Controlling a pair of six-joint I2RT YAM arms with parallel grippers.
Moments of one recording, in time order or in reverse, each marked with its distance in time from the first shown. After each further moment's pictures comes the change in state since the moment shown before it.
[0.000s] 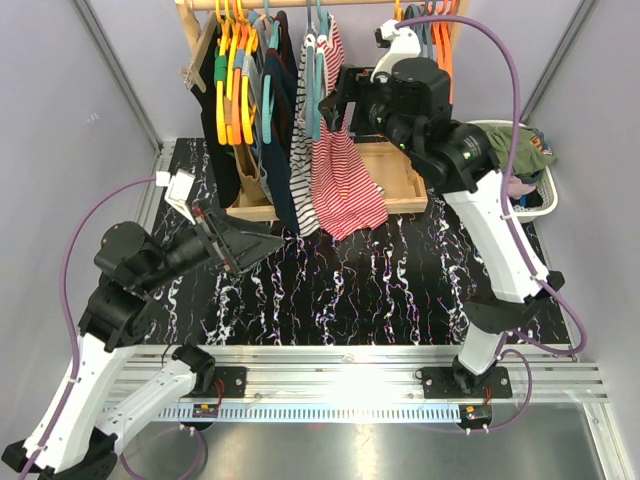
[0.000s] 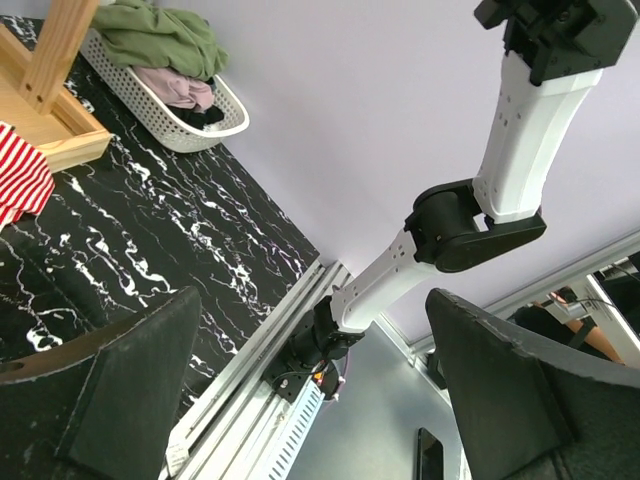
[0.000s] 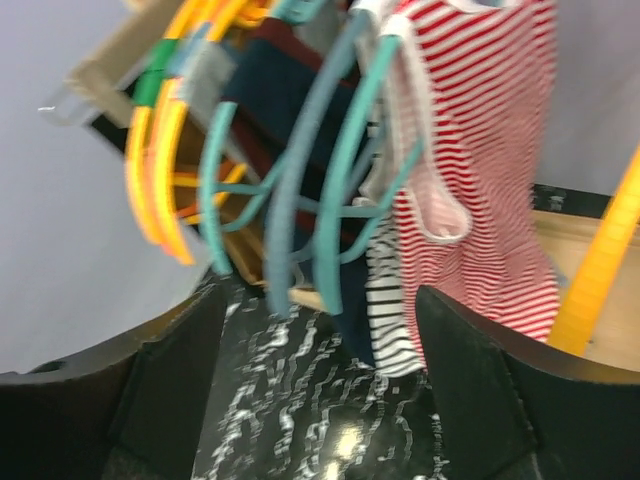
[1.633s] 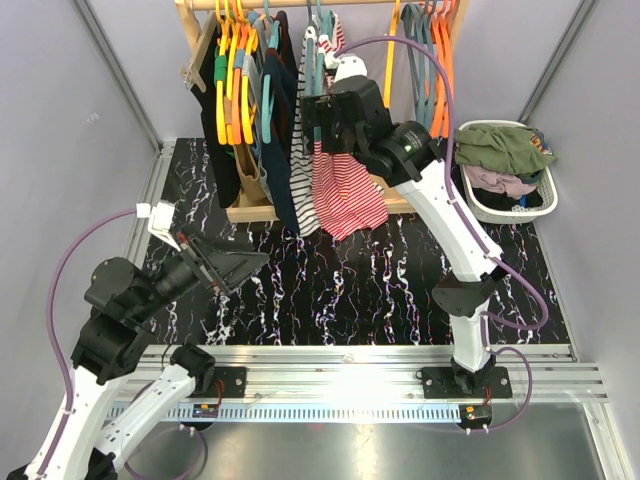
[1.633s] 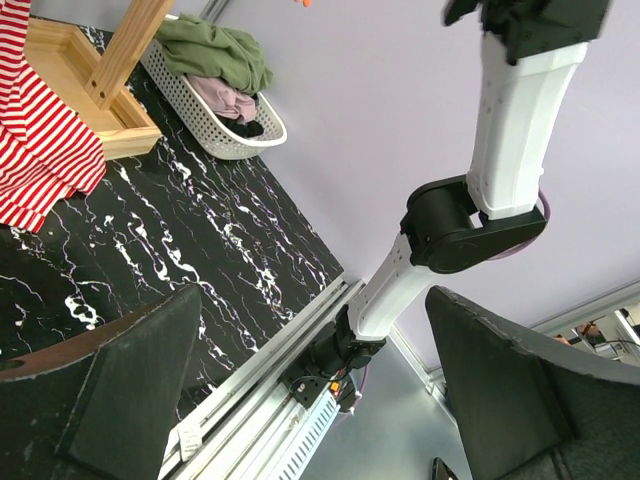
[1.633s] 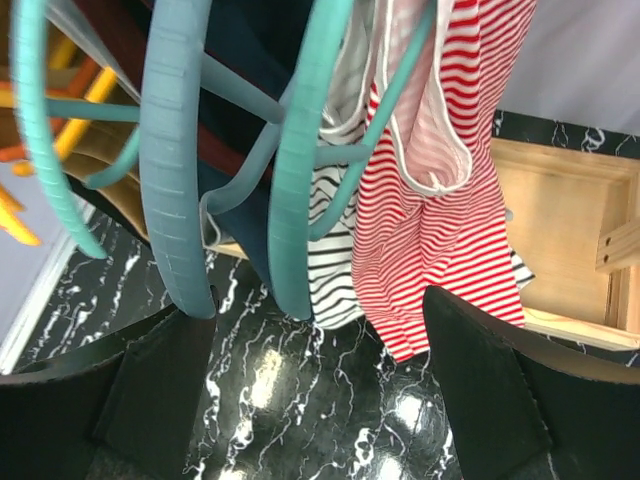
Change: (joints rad) left arm 0.000 -0.214 -0.152 -0.056 -0.137 -0.020; right arm 0.081 0.240 0.163 -0.189 0.215 -0.061
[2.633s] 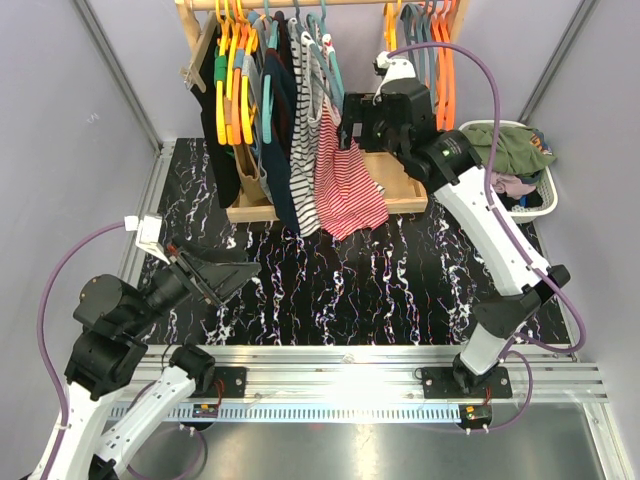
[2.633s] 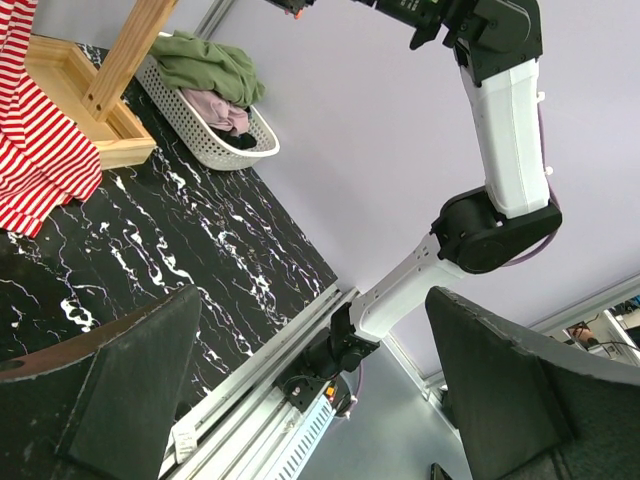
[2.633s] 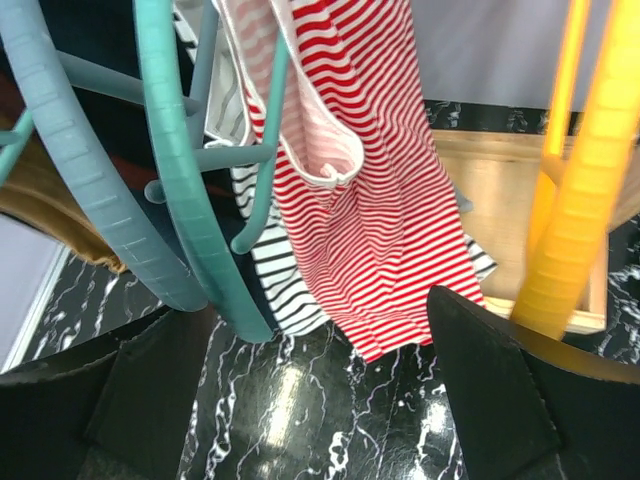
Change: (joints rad) left arm 0.000 -0.093 -0.025 -0.021 -0.018 -0.014; right arm -0.159 -0.292 -0.517 0.261 -0.092 0.024
